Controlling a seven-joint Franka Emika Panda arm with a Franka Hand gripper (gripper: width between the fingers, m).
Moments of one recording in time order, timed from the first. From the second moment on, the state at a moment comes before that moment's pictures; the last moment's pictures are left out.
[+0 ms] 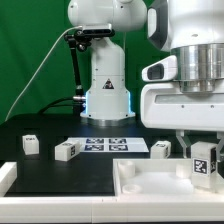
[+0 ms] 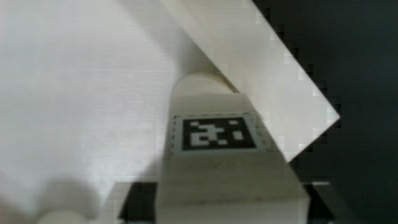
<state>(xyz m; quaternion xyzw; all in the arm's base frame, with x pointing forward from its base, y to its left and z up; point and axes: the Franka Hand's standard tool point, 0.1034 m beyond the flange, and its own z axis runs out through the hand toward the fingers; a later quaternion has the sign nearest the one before) 0.623 0.115 0.077 -0.90 0.43 -0.06 0.05</state>
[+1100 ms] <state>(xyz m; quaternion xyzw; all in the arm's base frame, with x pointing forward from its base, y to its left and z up) 0.618 0.128 0.078 -0.91 0.40 -0.03 0.05</state>
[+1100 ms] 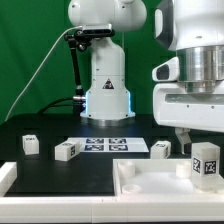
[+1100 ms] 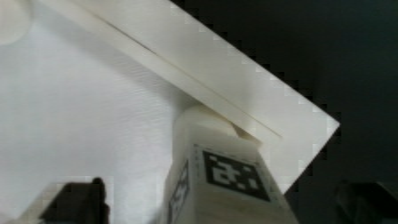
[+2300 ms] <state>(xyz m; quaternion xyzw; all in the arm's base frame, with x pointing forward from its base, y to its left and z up) 0.623 0.116 0.080 -1.00 -0.08 -0.04 0.00</state>
